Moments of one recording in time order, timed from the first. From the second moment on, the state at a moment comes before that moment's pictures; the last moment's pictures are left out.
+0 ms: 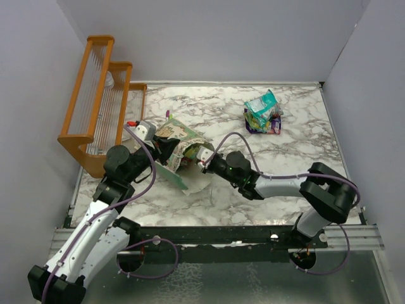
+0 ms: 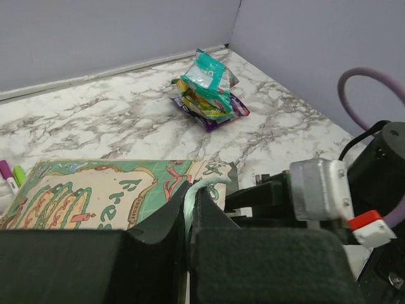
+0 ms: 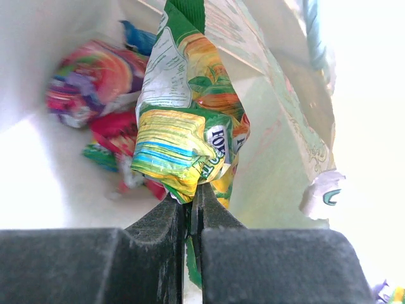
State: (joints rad) left arm -0.42 0.68 0.62 0.10 0.32 -0.24; right arm 0.97 1.64 0.68 0.87 0.06 -0.52
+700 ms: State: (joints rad) left arm -0.41 0.68 0.62 0.08 0.24 -0.24; right arm 0.97 0.76 0.50 0.23 -0.12 -0.41
